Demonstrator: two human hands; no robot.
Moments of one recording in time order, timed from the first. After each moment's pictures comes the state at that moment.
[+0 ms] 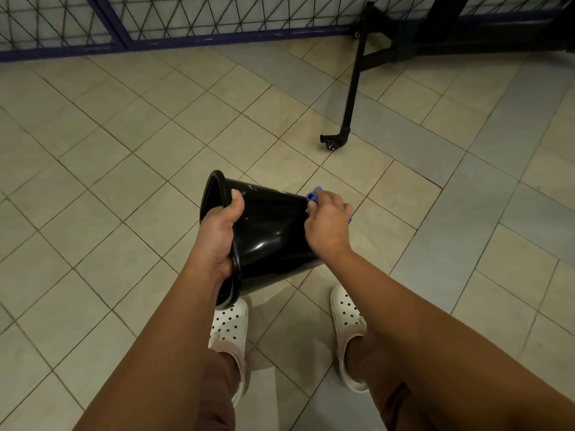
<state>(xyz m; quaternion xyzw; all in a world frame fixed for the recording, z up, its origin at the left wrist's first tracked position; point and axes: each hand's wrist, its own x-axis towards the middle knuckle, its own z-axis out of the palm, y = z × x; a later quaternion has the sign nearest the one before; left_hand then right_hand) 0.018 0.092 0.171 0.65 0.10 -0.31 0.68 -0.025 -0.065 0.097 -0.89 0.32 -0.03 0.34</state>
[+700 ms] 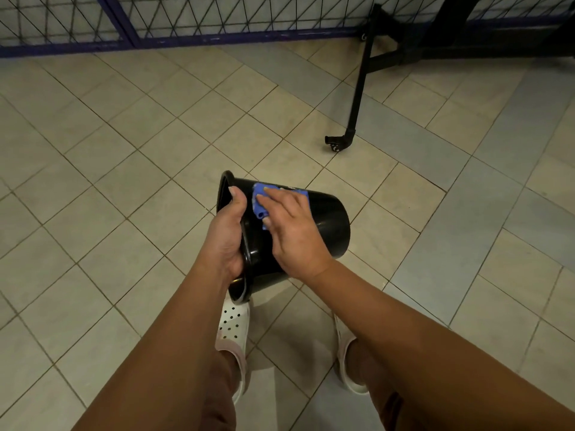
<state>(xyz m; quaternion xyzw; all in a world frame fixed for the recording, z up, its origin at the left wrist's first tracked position) 0.019 0.087 0.158 0.56 0.16 -0.35 0.73 -0.032 -0.018 0.120 -0.92 0.02 -0.16 0.35</state>
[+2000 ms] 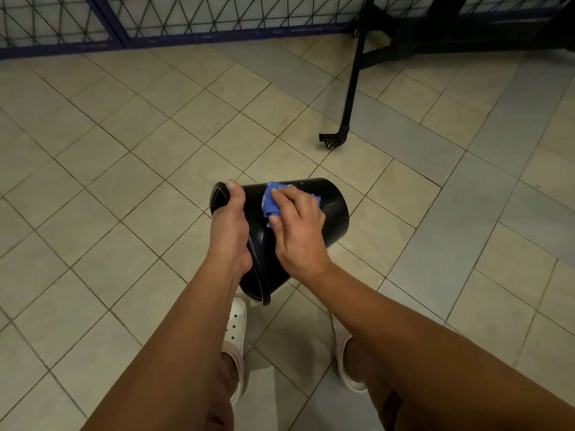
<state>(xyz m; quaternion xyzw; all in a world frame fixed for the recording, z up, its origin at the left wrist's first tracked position) 0.022 0.064 0.152 0.60 0.22 -0.26 0.72 -0.038 -0.026 0.109 -0.91 0.13 -0.17 0.36</state>
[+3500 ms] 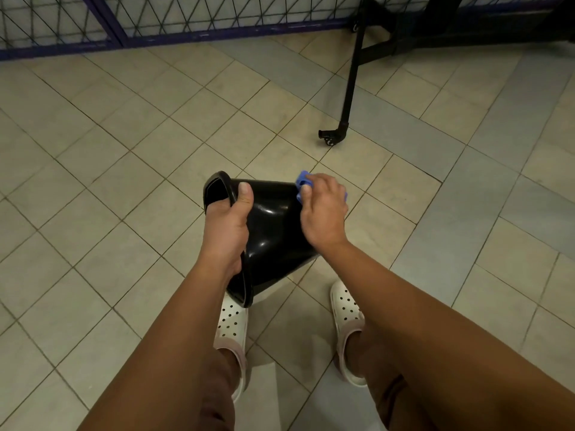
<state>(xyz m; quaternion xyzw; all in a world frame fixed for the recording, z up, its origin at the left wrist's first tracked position) 0.012 0.075 0.161 0.70 0.05 -0.24 0.67 -0.020 -0.063 0.102 -0.87 0.28 -0.14 0.38</state>
